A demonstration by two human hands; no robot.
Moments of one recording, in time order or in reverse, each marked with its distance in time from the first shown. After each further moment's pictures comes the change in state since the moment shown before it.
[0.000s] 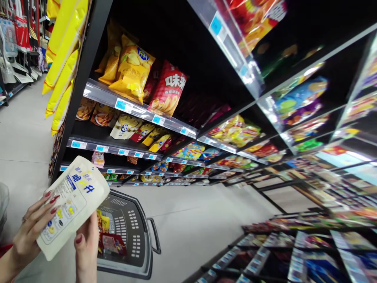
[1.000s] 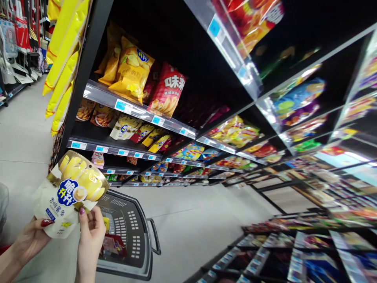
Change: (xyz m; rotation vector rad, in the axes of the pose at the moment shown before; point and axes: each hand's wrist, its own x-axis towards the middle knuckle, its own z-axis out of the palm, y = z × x) left_hand 0.009 0.016 0.013 -1.493 0.288 -1.648; right_hand 0.012 -0.009 0.005 -0.290 0.169 -0.004
